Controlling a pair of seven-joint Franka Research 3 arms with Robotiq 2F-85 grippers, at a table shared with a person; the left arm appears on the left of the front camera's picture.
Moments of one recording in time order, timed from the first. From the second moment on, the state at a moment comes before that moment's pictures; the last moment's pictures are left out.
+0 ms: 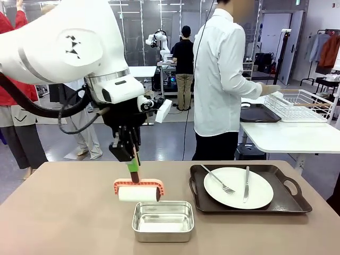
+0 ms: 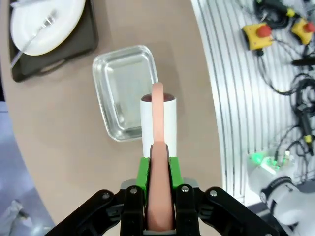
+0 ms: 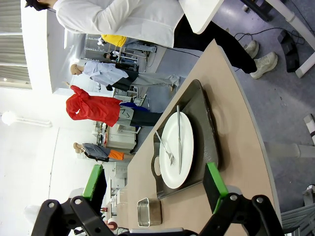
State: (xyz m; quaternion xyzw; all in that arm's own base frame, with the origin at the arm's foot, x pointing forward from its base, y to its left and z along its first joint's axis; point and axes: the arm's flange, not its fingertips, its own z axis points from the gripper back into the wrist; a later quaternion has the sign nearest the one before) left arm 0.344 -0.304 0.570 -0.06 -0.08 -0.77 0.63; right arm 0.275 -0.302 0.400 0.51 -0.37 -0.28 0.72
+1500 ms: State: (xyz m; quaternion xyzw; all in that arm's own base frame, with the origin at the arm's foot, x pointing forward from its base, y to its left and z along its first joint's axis) left arm 0.473 -0.371 0.421 -0.08 0.03 -0.70 0.71; right arm 0.275 -0.302 0.400 0.52 -0.37 -0.28 0.72
